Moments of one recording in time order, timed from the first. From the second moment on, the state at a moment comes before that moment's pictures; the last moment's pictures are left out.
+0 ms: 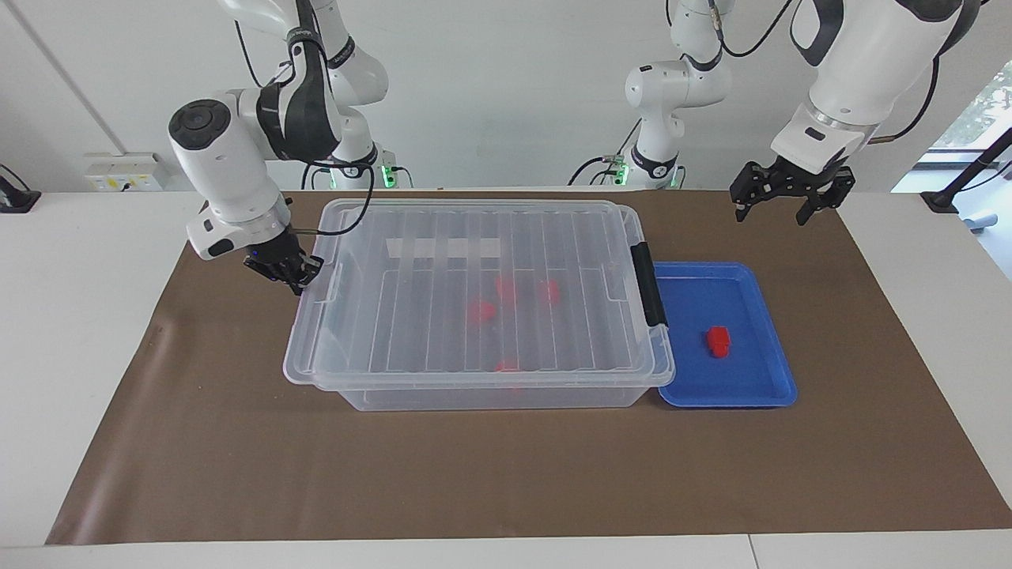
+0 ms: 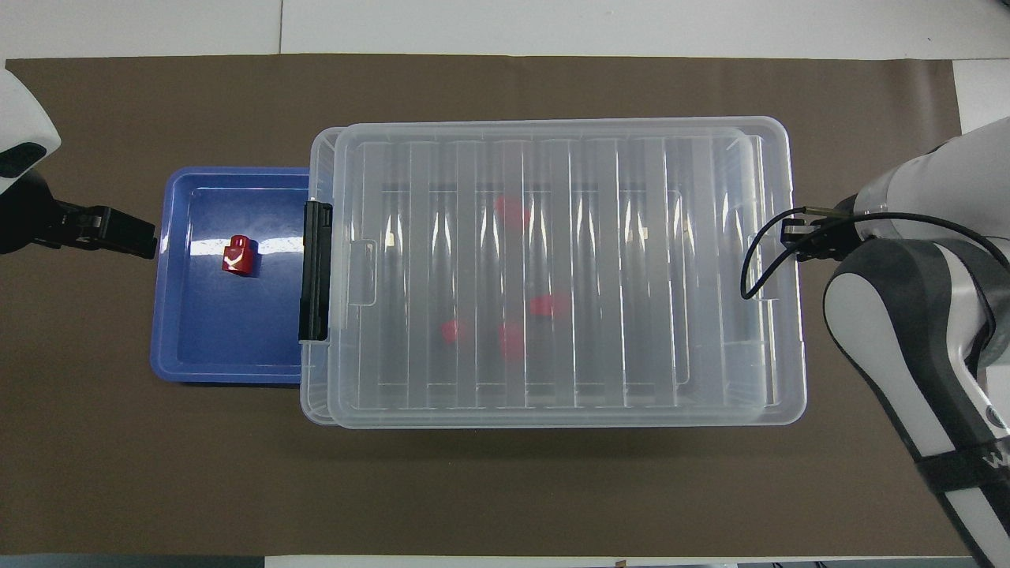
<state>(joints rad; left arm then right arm) -0.01 0.00 -0.13 -1.56 0.03 1.53 0.04 0.06 0.03 -0.01 -1.94 0.01 1.96 0.24</state>
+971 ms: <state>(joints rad) -0.05 -0.05 -0.03 -1.56 0.01 1.47 0.08 0.08 0.03 -0.01 -1.94 0.01 1.96 0.27</state>
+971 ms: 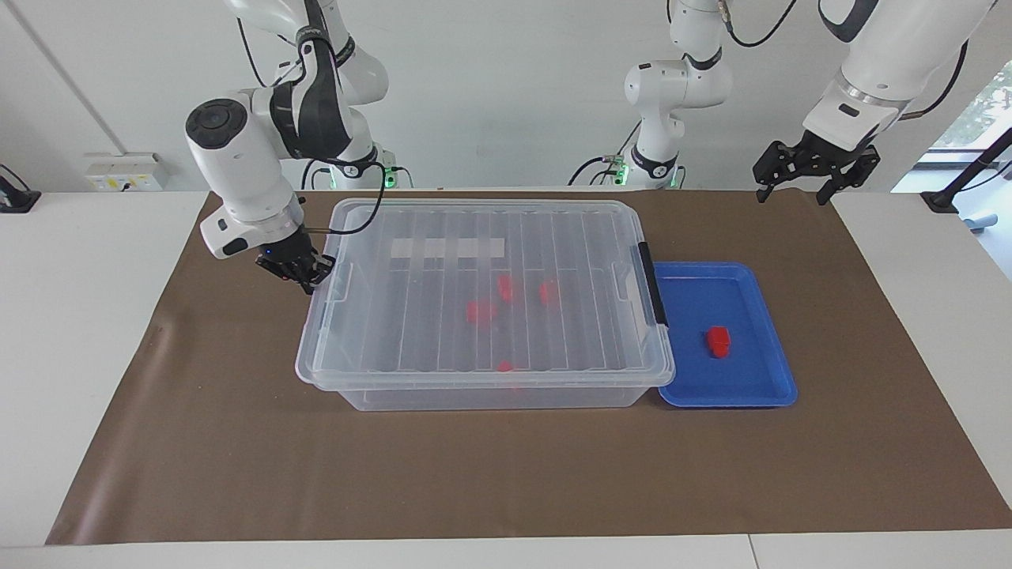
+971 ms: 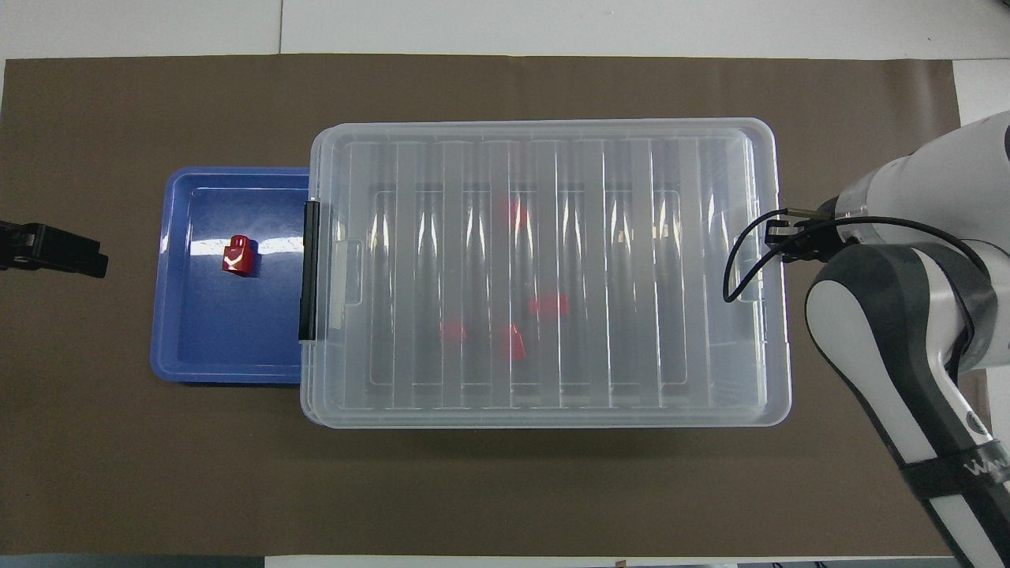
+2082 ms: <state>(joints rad) -0.01 -0.04 -0.05 -1.56 -0.04 1.46 0.10 0.03 0.02 -0.03 -1.66 0.05 1.61 0.18</state>
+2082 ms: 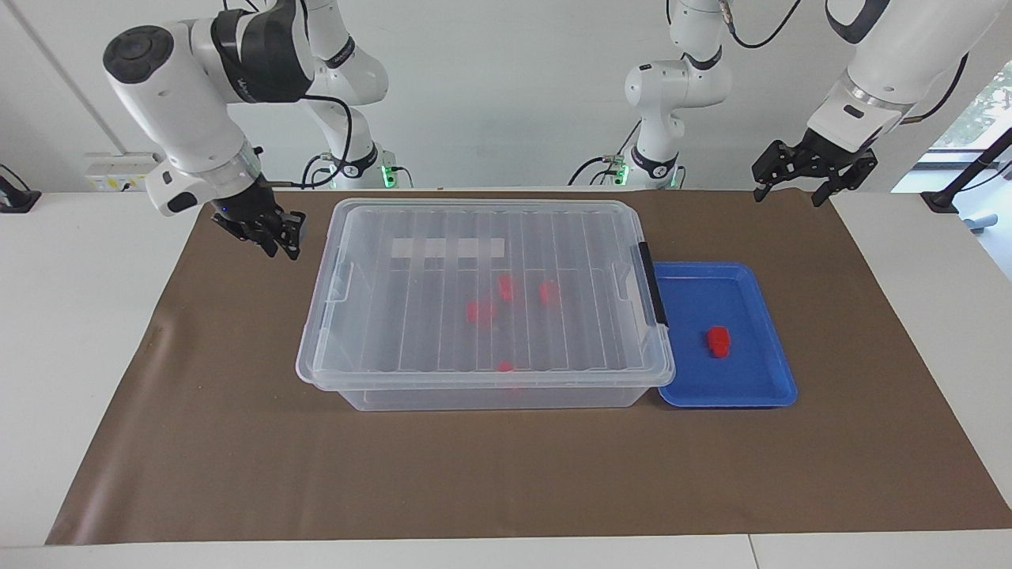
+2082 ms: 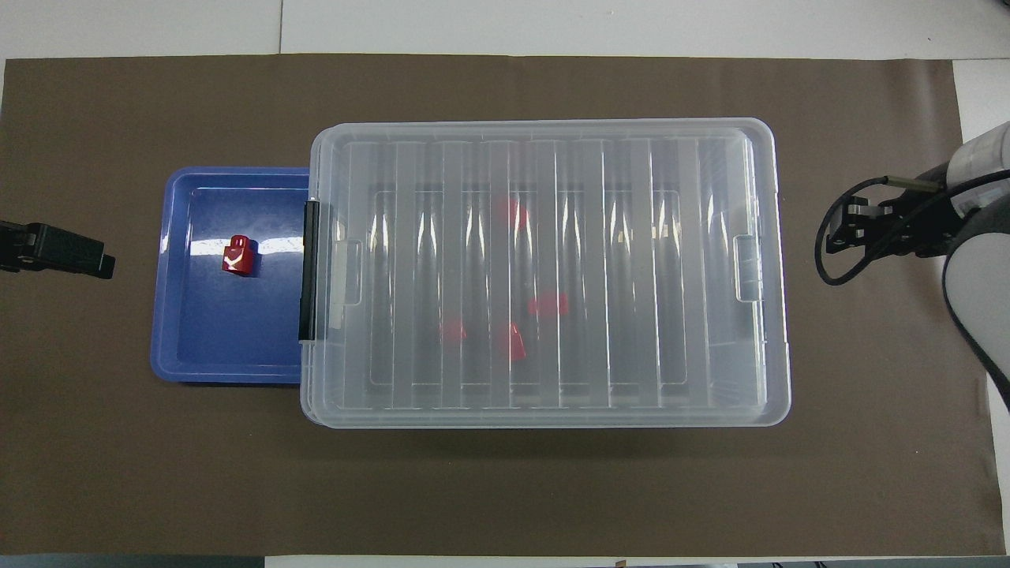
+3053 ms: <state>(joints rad) -0.02 -0.04 -0.05 -1.57 -0.04 1.47 0.11 0.01 0.00 -0.09 -1.60 0.01 1.54 0.08</state>
